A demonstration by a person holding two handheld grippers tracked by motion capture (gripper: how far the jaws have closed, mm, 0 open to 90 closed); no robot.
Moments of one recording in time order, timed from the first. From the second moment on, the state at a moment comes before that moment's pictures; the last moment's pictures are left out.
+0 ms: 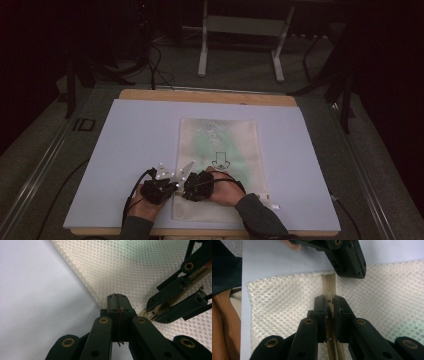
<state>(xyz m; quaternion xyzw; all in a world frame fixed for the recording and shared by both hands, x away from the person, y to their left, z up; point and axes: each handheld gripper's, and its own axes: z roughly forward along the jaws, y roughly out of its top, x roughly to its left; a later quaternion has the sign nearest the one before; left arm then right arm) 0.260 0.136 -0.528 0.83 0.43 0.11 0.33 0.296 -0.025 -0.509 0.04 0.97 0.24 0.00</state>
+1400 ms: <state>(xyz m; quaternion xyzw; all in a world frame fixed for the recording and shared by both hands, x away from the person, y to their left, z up) 0.252 0.130 -0.527 0.85 0.40 0.07 0.34 0.294 -0.030 -0.510 0.02 0.97 0.23 0.02</state>
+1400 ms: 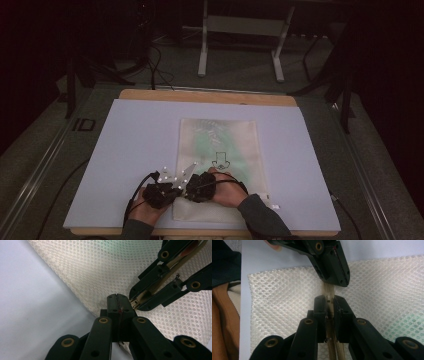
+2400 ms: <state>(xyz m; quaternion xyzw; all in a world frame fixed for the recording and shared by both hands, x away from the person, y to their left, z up) 0.252 0.131 -0.527 0.85 0.41 0.07 0.34 0.284 -0.047 -0.504 0.02 0.98 0.20 0.04</state>
